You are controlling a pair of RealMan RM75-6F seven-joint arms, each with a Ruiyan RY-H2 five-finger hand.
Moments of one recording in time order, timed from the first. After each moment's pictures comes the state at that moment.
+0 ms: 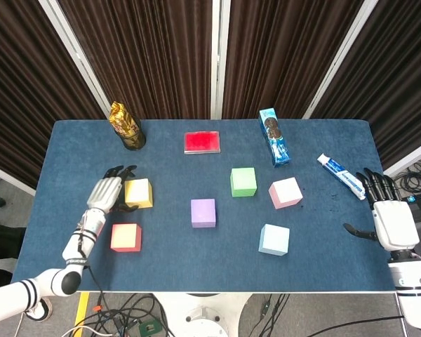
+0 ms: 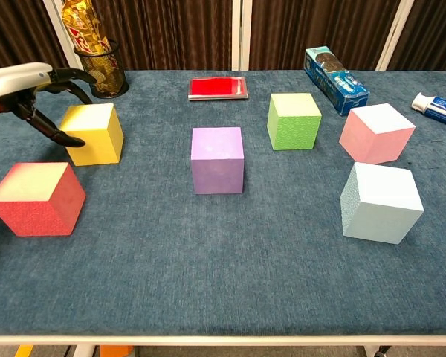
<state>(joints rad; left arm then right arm) -0.63 -1.51 -0.25 -1.40 1.02 0.90 0.07 0.22 -1.05 0.16 -1.71 -1.42 1.35 -0.03</state>
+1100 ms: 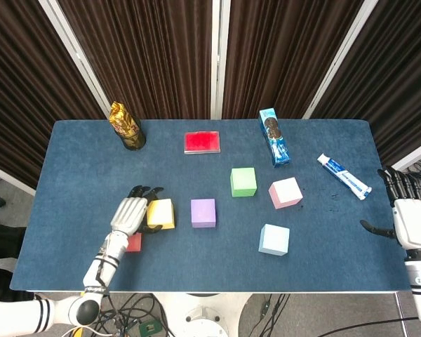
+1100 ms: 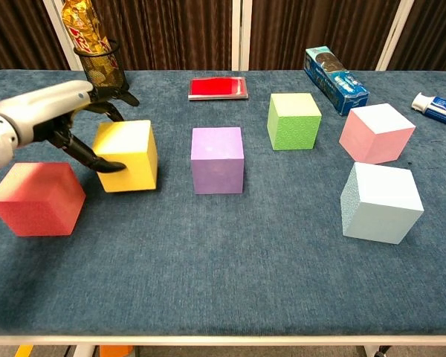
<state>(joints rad) -0.60 -1.59 -0.18 -1.71 0.99 1.13 0.36 0.21 -1.03 0.17 -1.64 -1.38 1.36 0.06</state>
